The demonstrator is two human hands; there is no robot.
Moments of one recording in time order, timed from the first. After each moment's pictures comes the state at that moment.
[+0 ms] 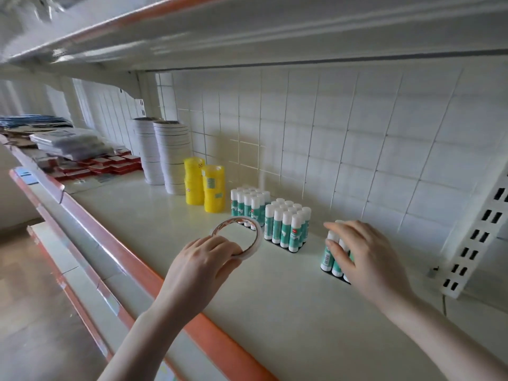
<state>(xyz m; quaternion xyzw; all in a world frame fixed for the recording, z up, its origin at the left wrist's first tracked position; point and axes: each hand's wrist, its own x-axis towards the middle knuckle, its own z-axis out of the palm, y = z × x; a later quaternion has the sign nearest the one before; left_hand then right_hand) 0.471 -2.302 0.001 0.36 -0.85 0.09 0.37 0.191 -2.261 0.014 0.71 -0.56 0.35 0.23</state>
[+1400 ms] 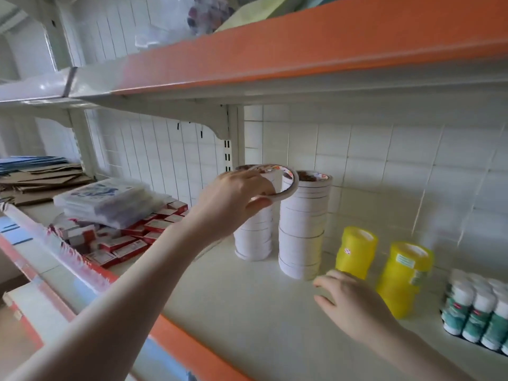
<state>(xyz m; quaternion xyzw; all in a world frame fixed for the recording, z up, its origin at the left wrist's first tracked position) 0.738 -2.659 0.139 0.22 -0.89 0.15 0.38 0.525 -2.563 -0.002 0.70 -0.68 0.19 0.10</state>
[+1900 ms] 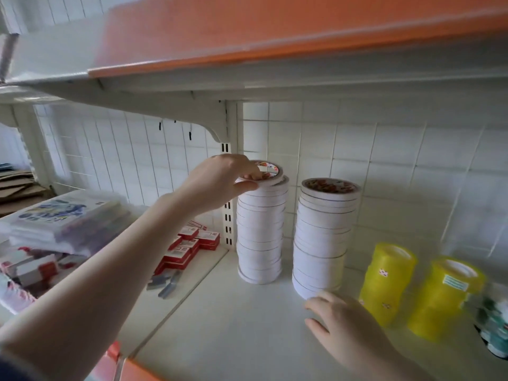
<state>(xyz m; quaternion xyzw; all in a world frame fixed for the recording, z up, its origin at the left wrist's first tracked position) 0.752 -2.779 0.163 0.25 -0.92 0.08 0.31 0.563 -2.619 -0.029 0.69 -0.67 0.21 0.19</state>
